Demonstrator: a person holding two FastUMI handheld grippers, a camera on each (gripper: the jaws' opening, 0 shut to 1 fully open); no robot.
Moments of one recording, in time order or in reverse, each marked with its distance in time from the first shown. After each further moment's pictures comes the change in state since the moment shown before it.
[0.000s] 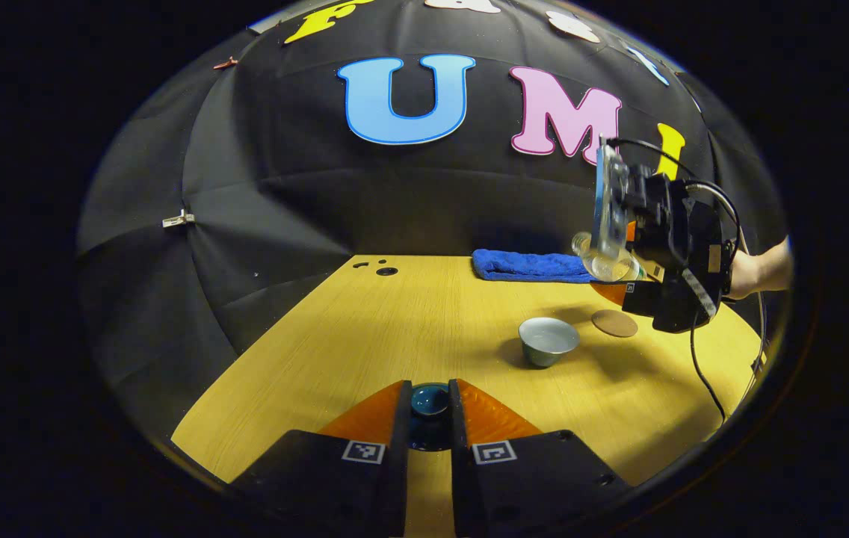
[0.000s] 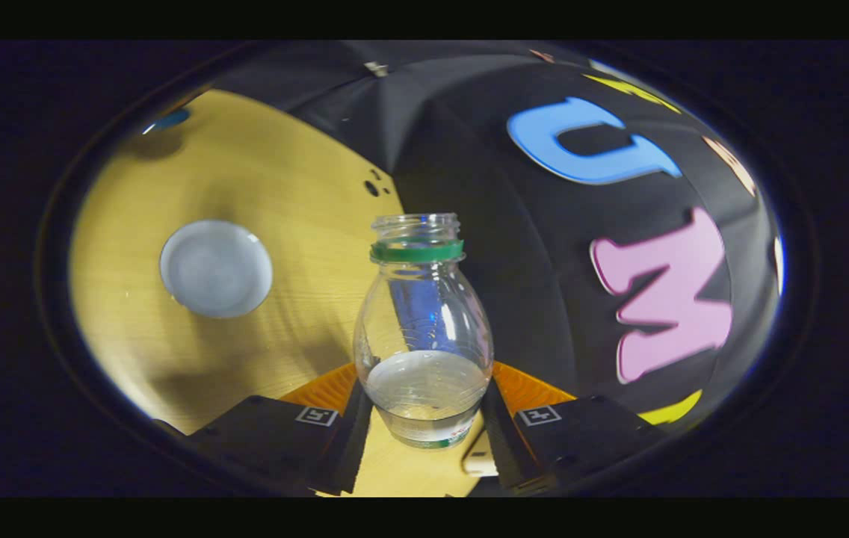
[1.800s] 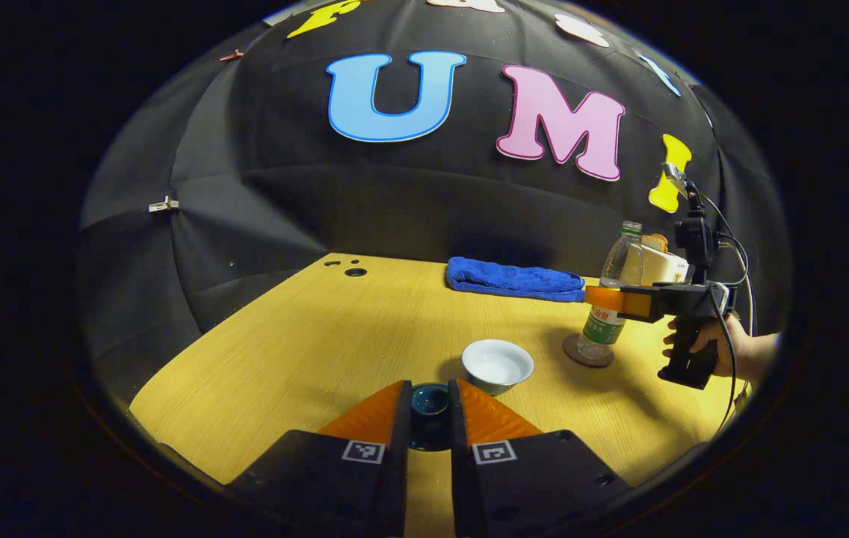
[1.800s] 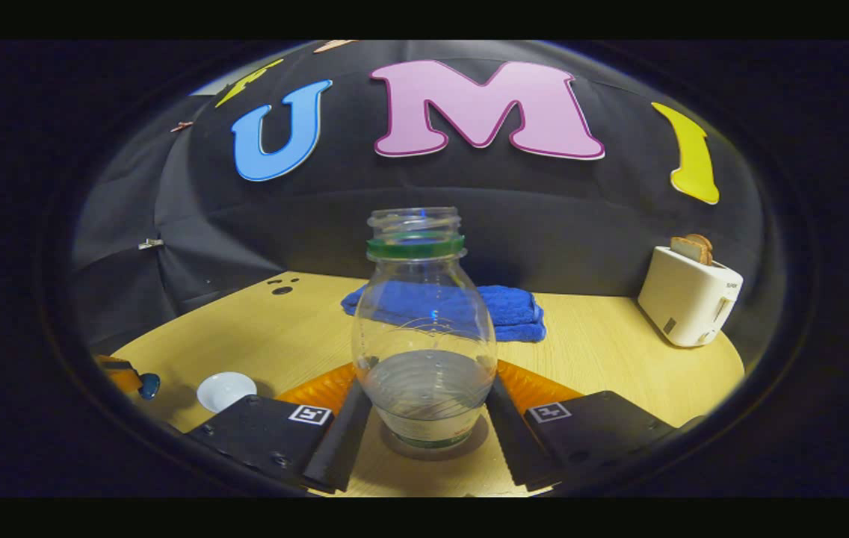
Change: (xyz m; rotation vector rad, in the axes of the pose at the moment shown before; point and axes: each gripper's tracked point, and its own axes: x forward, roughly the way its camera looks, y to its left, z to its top) left arm 0.036 -0.072 0.009 -0.082 -0.016 -0.017; right arm 0.019 -0.005 -0.057 1.100 -0.041 0.068
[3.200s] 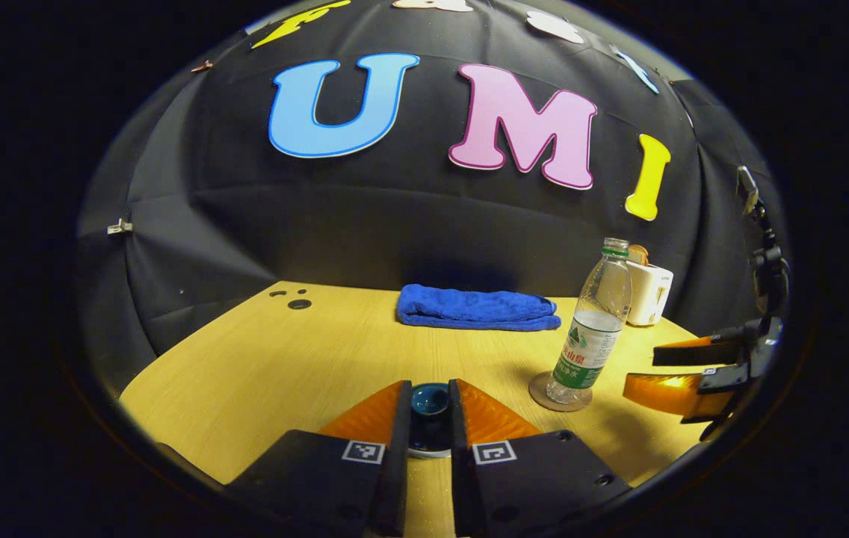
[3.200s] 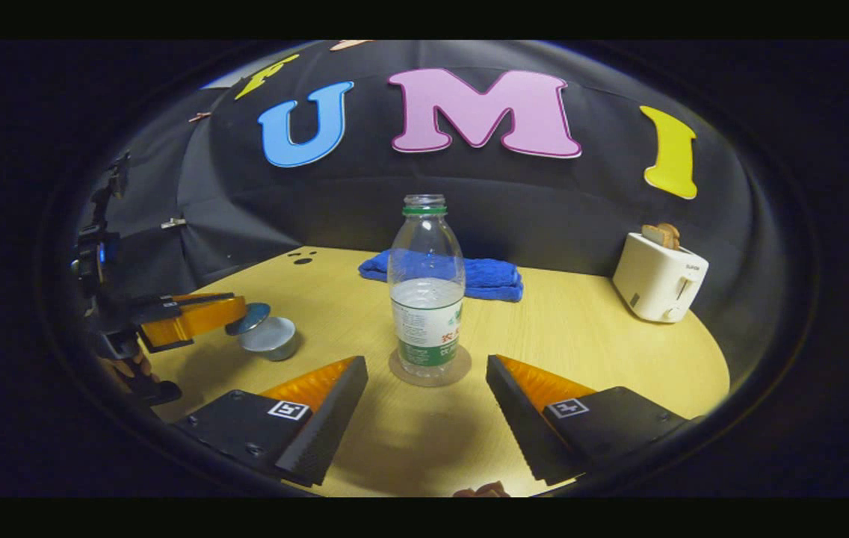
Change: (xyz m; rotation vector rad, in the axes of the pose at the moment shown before) left arm 0.081 -0.071 0.036 0.055 -0.084 -0.122; right arm -0.111 -0.008 -0.036 -0.046 0.079 0.001
